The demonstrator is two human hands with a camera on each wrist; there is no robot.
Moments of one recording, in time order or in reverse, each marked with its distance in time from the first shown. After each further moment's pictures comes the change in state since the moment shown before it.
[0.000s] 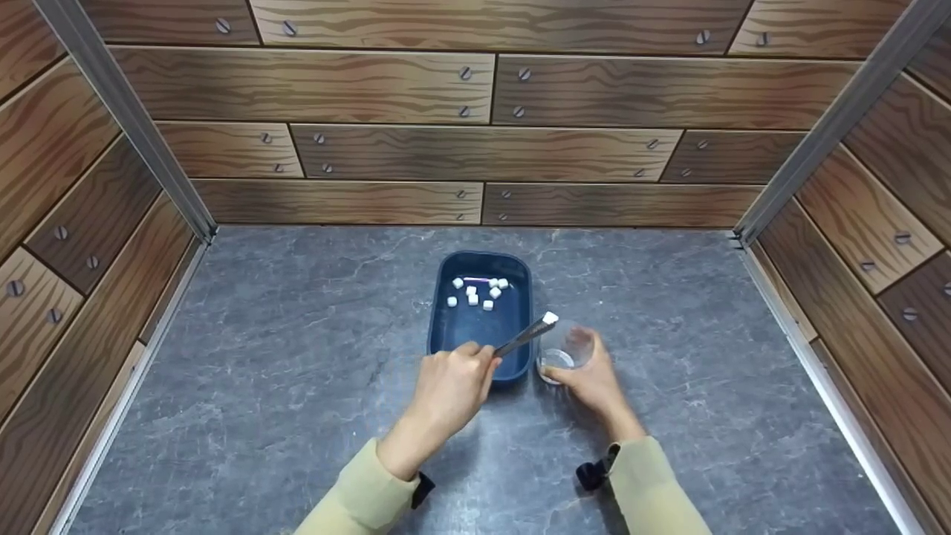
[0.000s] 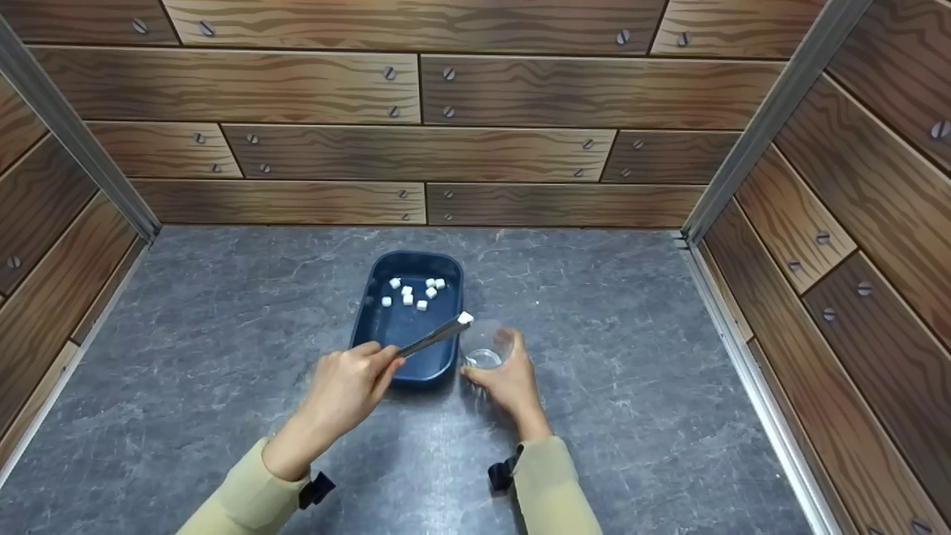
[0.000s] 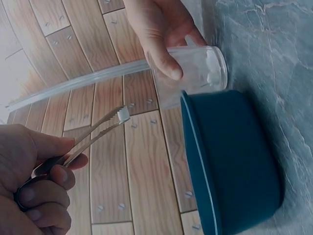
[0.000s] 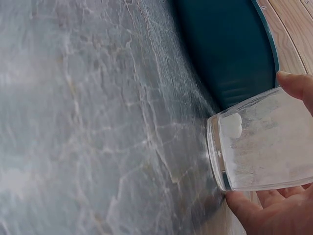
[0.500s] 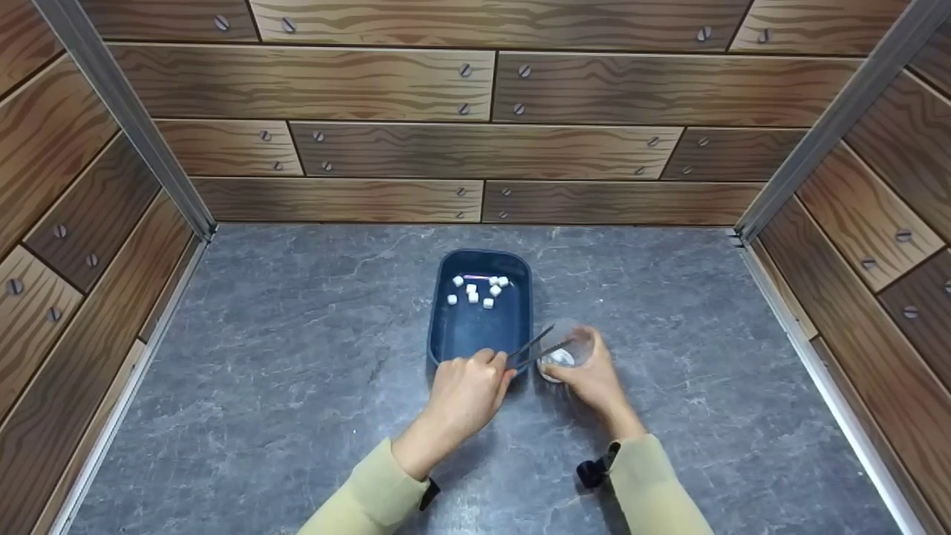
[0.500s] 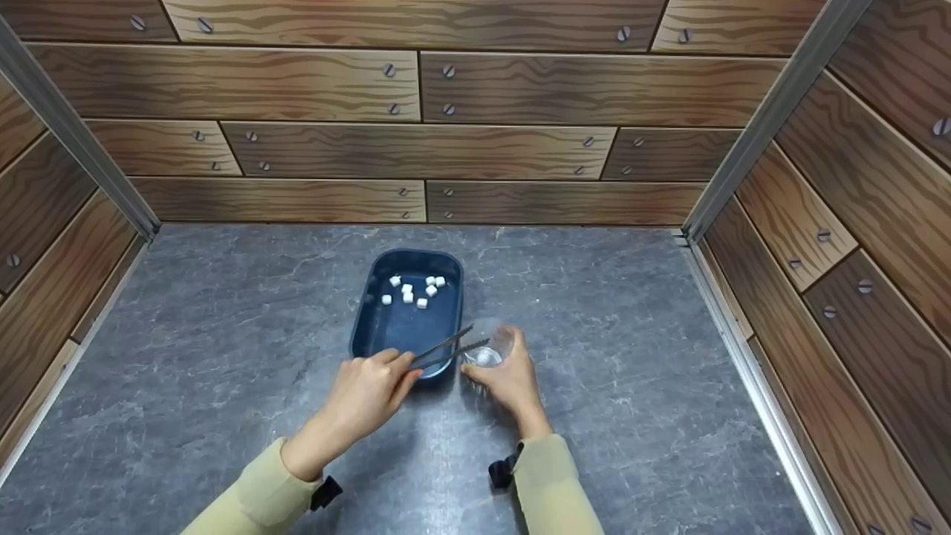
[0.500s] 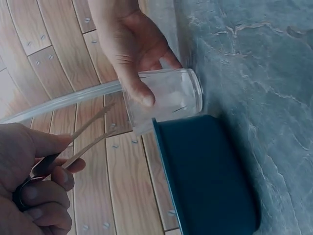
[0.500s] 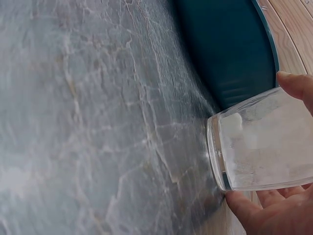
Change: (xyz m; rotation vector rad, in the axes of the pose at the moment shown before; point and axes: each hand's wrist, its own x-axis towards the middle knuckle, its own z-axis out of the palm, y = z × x) left_hand -0.003 0.010 0.020 0.019 -0.082 0.035; right_hand -0.001 0.001 -0.002 -0.048 0.007 -0.017
